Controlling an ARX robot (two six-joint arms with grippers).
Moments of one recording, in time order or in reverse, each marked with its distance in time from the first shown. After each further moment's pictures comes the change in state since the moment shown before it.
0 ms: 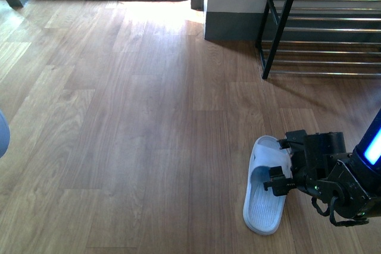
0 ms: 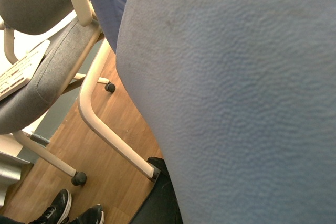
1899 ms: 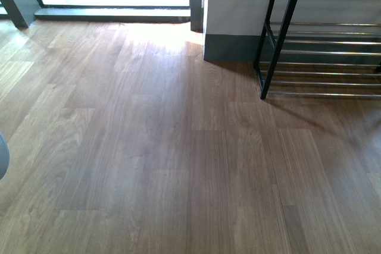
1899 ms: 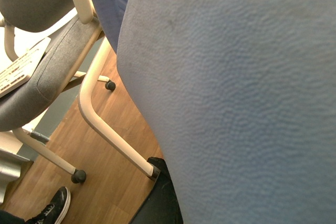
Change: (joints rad) left arm 0.000 0.000 0.000 0.000 0.000 0.000; right arm 0.070 -2.443 -1.040 -0.569 -0.300 -0.268
